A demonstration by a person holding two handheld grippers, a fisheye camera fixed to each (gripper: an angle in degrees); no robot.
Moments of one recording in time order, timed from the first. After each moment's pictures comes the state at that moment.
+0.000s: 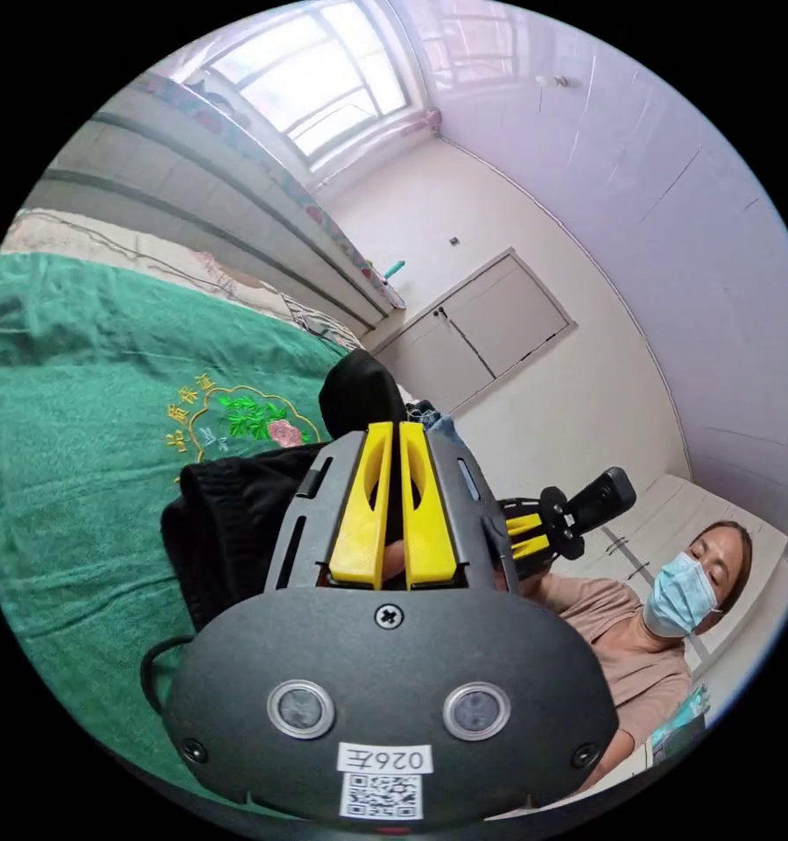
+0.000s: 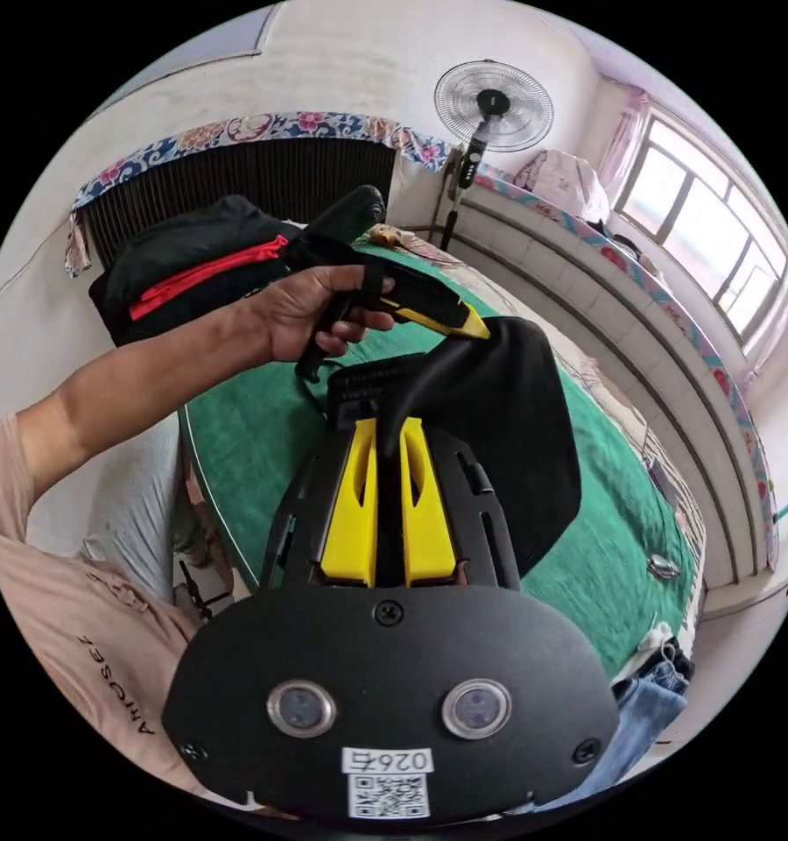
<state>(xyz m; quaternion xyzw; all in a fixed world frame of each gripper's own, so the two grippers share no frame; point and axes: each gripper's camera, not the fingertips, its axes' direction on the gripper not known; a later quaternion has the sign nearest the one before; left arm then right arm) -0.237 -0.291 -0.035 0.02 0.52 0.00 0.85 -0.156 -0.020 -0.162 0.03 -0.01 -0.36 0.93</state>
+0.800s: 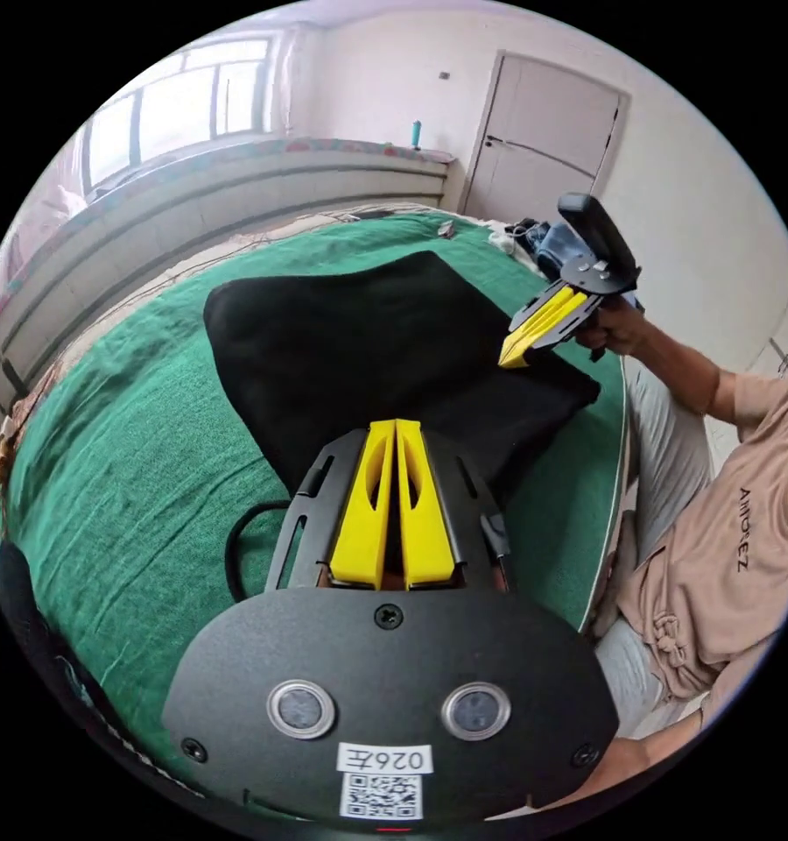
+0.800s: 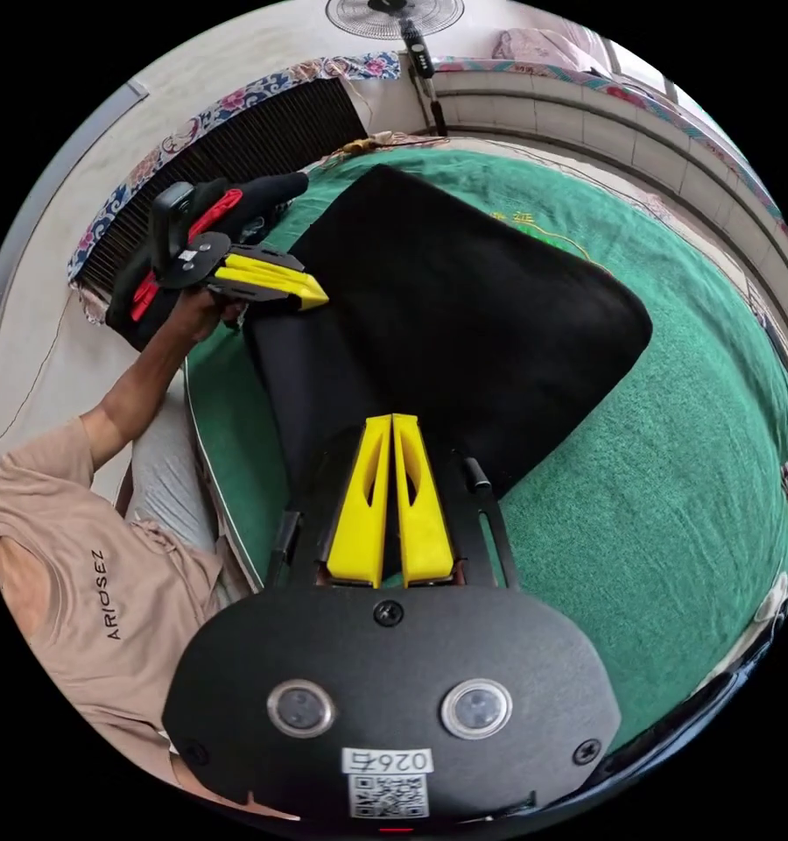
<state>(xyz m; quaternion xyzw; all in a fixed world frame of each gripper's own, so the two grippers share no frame) -0.157 -0.155 -0.093 -0.03 0.27 0.29 0.92 -0.050 -0.054 -0.050 -0.11 -0.16 -0.26 0.95</state>
